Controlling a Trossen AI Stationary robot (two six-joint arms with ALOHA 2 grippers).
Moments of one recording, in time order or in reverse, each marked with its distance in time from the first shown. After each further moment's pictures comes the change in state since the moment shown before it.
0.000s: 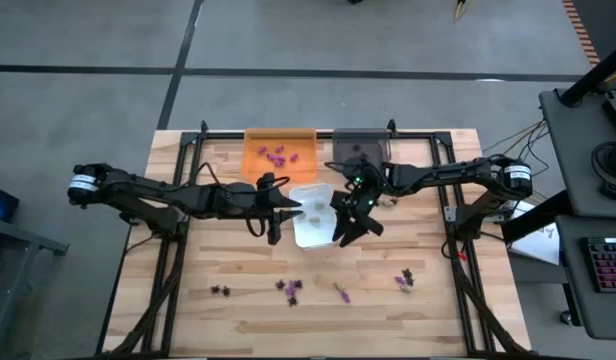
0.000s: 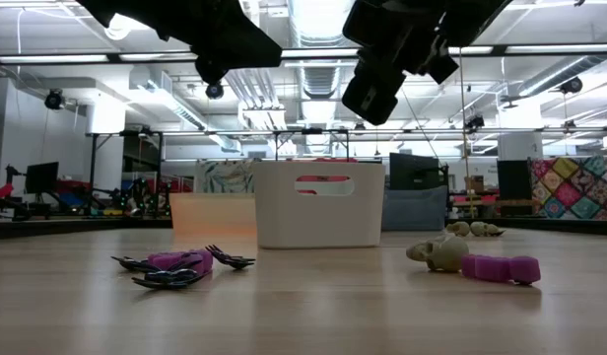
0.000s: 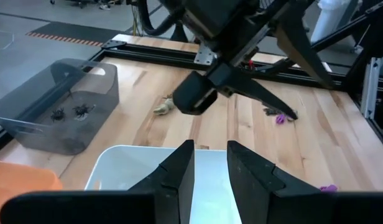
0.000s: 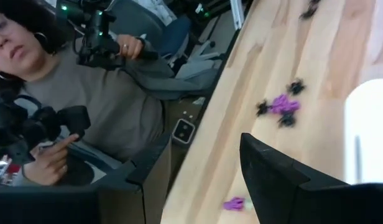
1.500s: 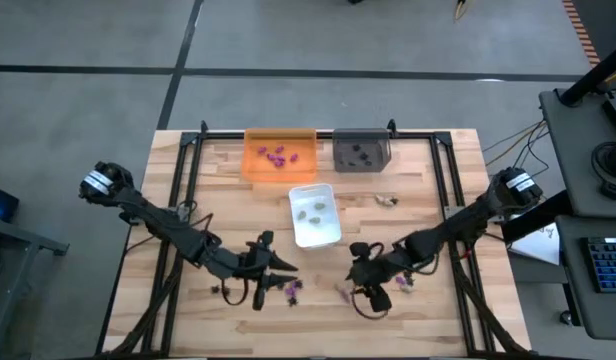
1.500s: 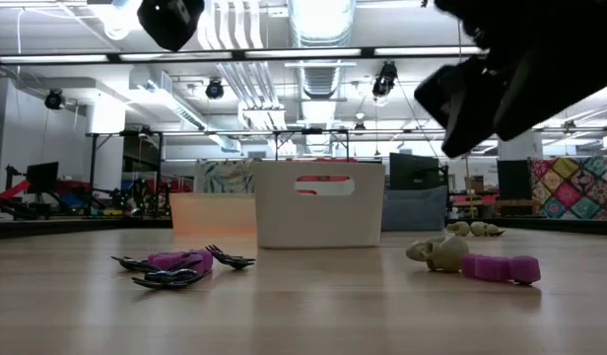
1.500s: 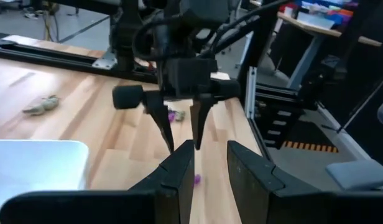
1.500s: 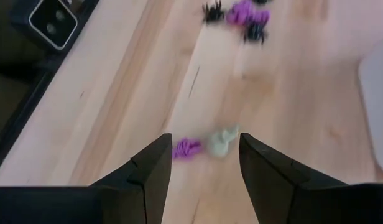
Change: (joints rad) left arm -0.486 0.144 -0.035 0.290 -0.246 -0.188; right arm 0.660 0.000 -0.156 -0.037 1.104 -0.080
